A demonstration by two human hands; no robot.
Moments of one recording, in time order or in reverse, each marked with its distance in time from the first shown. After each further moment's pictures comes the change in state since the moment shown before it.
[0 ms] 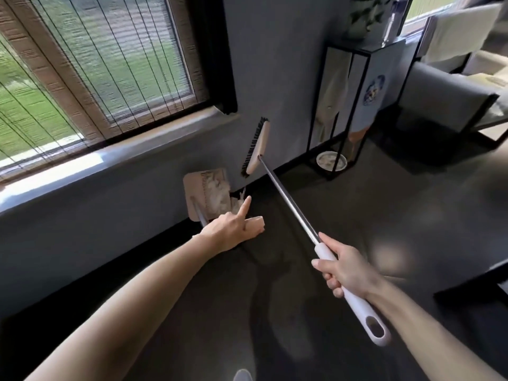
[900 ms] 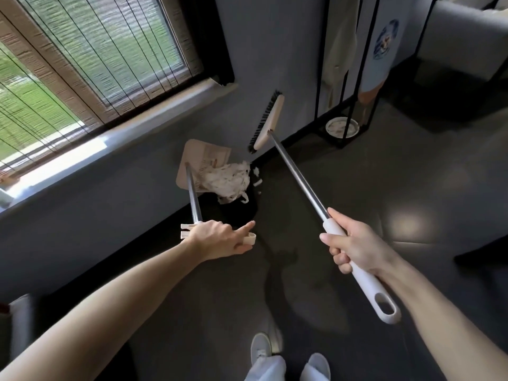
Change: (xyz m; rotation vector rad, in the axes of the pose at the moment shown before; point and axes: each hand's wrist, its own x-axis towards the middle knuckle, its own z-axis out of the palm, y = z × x) left_hand -0.035 -0.007 0.054 0.788 -0.037 0.334; right_hand 0.001 0.038 -0.021 0.196 -0.020 0.023
